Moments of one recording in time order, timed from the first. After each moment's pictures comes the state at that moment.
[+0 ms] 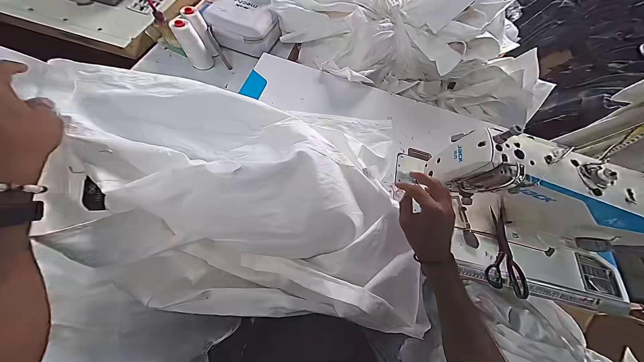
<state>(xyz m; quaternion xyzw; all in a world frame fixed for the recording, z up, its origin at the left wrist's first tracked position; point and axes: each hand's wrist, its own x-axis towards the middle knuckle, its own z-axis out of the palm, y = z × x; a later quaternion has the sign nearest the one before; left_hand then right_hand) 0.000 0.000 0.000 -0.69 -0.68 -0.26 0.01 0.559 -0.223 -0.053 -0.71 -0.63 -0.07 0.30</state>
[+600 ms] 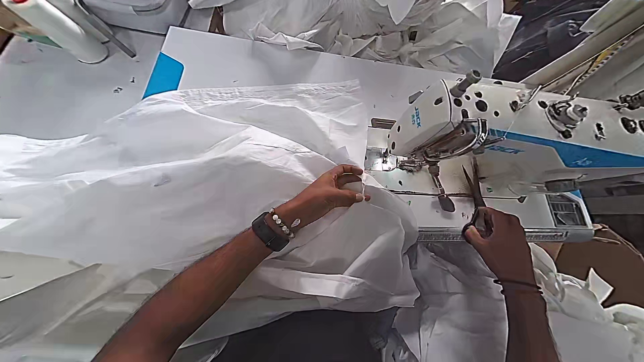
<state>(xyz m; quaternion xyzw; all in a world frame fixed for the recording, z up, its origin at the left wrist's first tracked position) 0.423 -0.125 -0.102 -0.43 -0.23 -0.11 -0.86 0.751 -0.409 -0.094 -0.91 -0.42 0.02 0.07</state>
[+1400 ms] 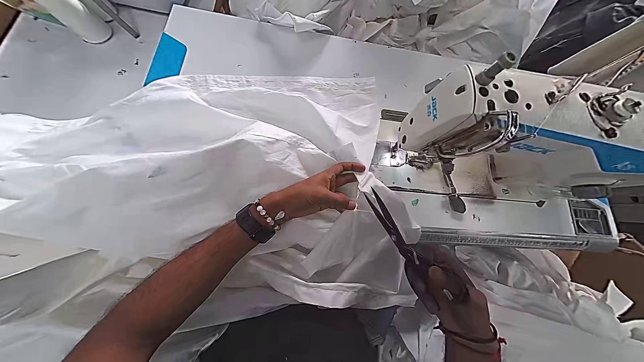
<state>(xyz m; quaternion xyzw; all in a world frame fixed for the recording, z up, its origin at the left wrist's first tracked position) 0.399 -0.115 -0.109 -0.47 -0.16 -0.04 -0.87 0.599 -0.395 -0.084 -0.40 -0.24 0.63 0.62</state>
